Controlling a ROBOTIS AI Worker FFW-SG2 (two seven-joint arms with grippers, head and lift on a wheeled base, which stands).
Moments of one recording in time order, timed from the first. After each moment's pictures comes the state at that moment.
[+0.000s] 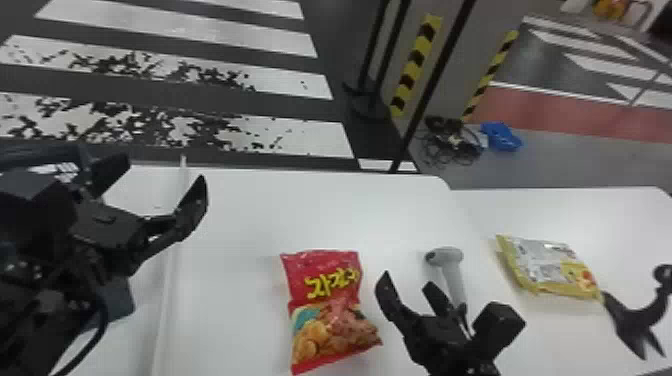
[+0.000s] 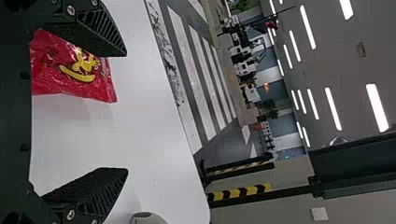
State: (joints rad) left arm 0.19 0.23 -0.24 -2.03 0.19 0.19 -0.08; right arm 0.52 -0.03 -0.19 -1.86 -0.40 0.05 0.14
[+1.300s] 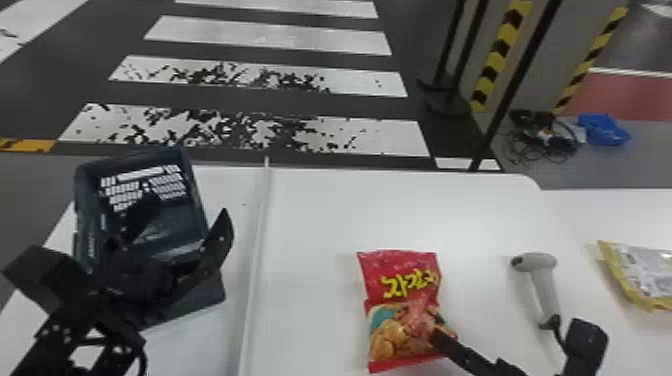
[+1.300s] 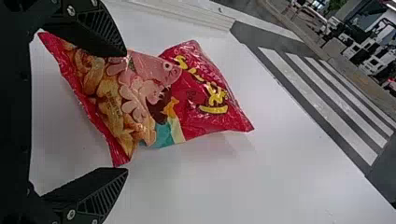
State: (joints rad) left arm 0.42 0.26 -0.10 -2.03 0.27 -0.05 -0.14; right arm 0.50 -0.02 -0.39 -2.02 -0.70 0.92 0.27
